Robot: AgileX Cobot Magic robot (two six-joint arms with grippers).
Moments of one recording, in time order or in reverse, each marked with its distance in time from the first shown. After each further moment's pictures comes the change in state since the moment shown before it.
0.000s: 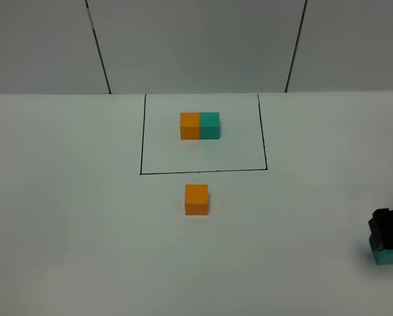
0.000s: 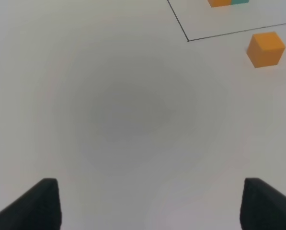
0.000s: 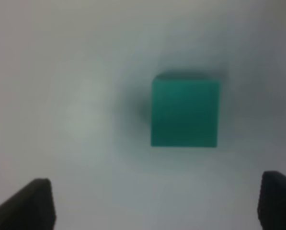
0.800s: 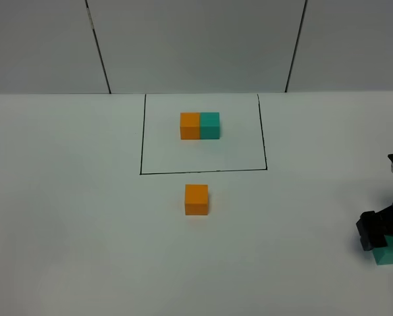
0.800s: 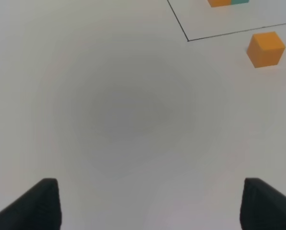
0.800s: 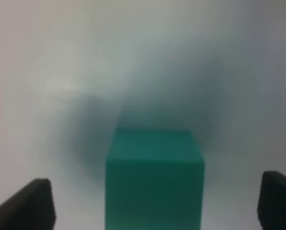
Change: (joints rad) left arm 0.000 0.000 0.000 0.000 0.000 0.000; right arm 0.000 0.226 -0.050 -0.055 -0.140 0.001
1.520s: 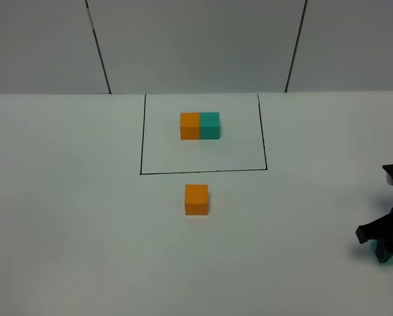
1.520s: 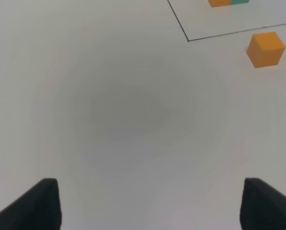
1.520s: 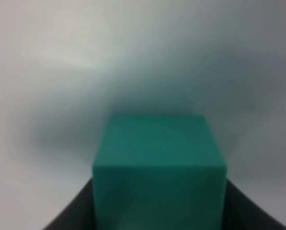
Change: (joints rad) left arm 0.000 0.000 0.000 0.000 0.000 -0.001; right arm 0.004 0.077 -0.072 -0.027 0.152 0.018
